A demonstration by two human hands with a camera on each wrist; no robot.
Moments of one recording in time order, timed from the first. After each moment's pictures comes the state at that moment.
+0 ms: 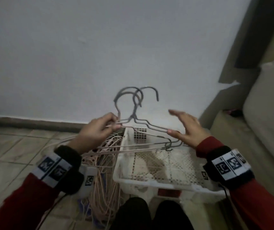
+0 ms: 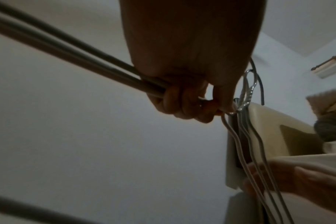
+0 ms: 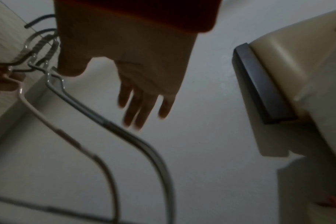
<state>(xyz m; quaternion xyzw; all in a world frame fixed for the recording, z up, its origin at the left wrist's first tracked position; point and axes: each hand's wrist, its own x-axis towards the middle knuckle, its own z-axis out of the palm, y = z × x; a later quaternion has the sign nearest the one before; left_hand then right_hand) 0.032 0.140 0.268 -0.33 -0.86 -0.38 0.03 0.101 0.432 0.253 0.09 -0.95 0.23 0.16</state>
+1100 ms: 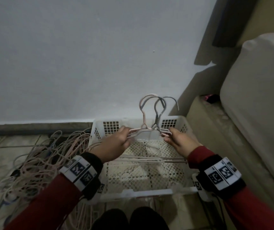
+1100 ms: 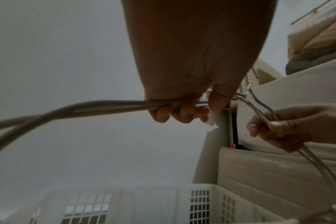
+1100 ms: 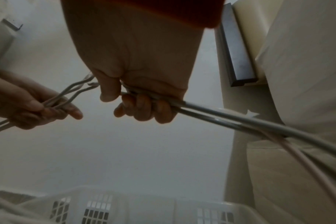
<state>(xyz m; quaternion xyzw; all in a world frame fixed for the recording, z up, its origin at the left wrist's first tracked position) -0.026 0.291 0.178 -0.42 -0.86 -0.25 -0.12 0.074 0.511 0.174 -0.06 -0.98 0.21 -0.01</state>
